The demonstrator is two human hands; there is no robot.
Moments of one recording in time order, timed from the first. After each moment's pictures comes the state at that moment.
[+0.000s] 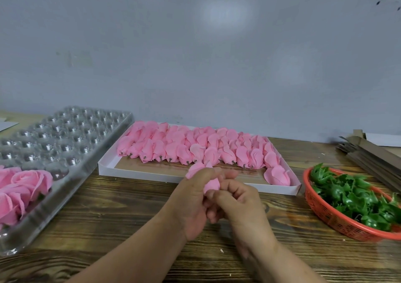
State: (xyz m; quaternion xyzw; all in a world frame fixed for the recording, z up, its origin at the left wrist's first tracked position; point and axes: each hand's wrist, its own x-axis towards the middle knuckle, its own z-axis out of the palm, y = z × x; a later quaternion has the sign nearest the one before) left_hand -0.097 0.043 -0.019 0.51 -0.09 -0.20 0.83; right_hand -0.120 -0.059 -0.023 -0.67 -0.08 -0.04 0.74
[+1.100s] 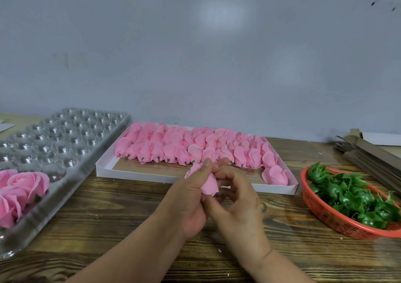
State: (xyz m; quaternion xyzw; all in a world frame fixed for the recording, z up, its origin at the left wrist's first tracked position) left_hand -0.097 0.034 -0.010 0.37 0.00 -0.18 0.91; right_hand -0.122 -0.059 -0.028 -0.76 -0.17 -0.31 0.54
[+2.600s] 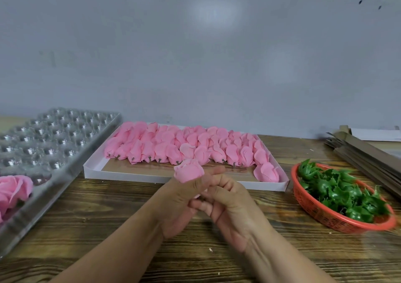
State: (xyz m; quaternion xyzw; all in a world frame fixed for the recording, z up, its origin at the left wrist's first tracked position) left_hand -0.091 0.051 -0.023 0.47 -0.17 -0.21 0.84; right_hand -0.114 -0.068 -0.014 -0.47 -0.06 0.11 0.88
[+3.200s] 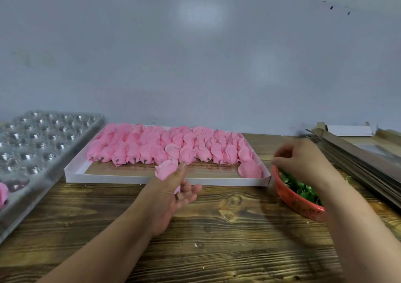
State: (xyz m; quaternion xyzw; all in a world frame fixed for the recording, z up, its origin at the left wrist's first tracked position) left_hand -0.082 0.046 -0.028 0.49 0.00 -0.13 0.86; right_hand -0.090 -0.220 0.052 -0.95 0.08 -0.16 0.25
